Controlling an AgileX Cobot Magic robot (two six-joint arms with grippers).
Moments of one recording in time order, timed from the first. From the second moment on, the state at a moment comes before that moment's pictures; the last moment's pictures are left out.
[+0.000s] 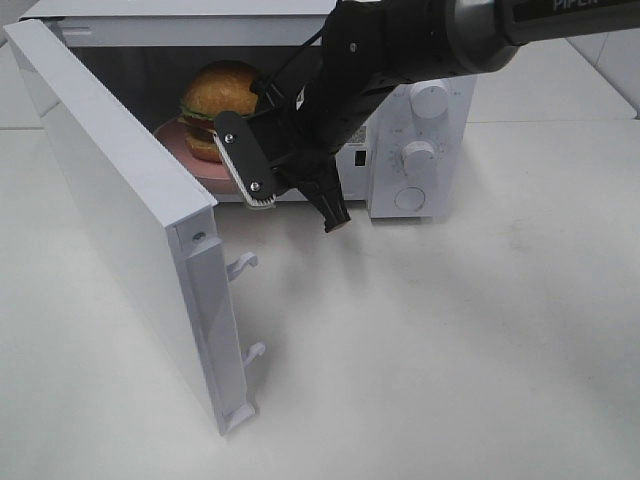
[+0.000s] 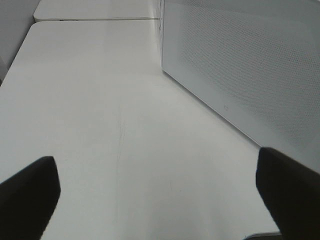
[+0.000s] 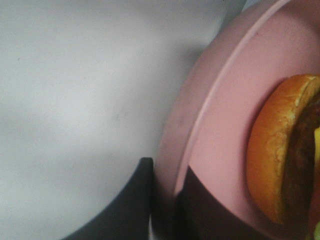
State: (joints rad) left arm -0.03 0.00 -0.52 -0.06 1.07 0.03; right arm 0.61 2.11 -1.55 0.12 0.45 -1.57
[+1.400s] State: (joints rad) left arm -0.03 0.00 -0.52 -0.06 1.07 0.03; right arm 0.58 1.69 -1.01 0.25 0.34 -1.78
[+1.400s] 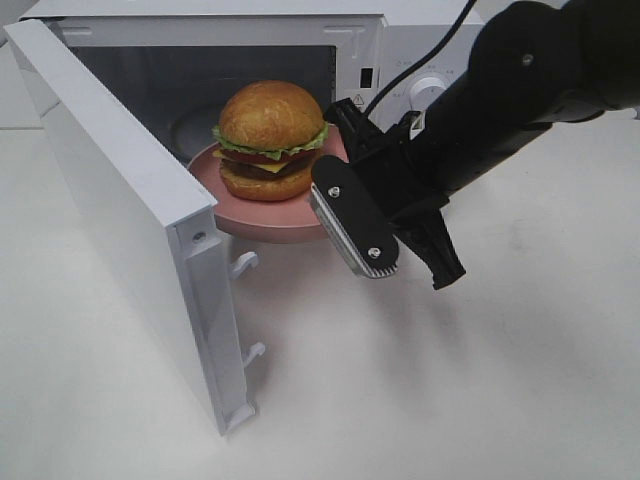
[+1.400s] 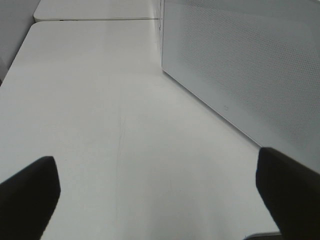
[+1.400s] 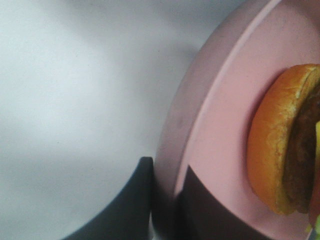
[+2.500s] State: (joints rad) left arm -0.03 0.00 -0.52 -0.06 1.07 0.03; right arm 0.57 1.20 -0.57 0.23 0.30 -1.69
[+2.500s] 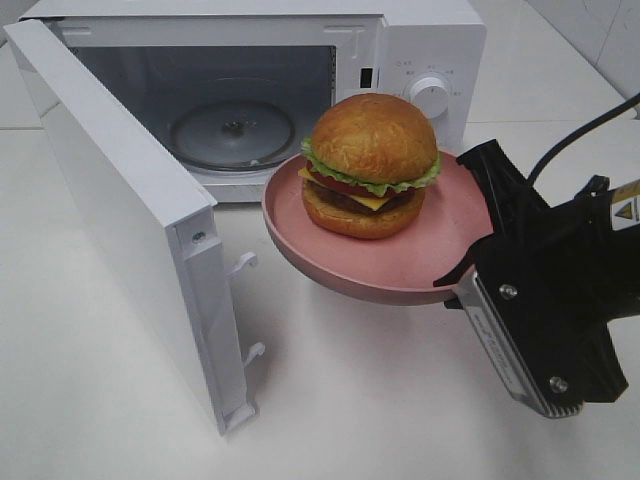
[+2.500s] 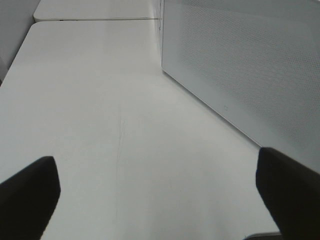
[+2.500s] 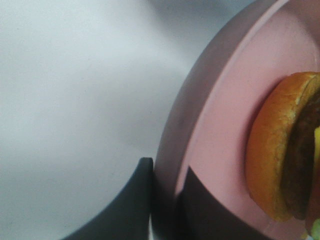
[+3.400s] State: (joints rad) left arm -0.03 0.00 -0.52 -0.06 1.07 0.03; right arm 0.57 0.84 -0.55 -0.19 0.63 -1.17
